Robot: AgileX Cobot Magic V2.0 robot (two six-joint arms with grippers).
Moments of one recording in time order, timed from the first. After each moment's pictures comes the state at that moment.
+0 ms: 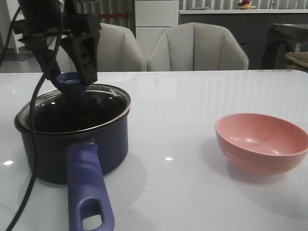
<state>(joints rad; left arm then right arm) -0.42 1.81 -1.62 -0.13 1.23 0.15 0.28 0.14 -0.17 0.28 0.16 -0.25</state>
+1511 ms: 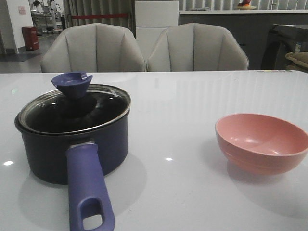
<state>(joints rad) -0.24 0.18 -0.57 -0.05 0.76 0.10 0.28 0.14 -0.17 0.28 0.16 -0.25</state>
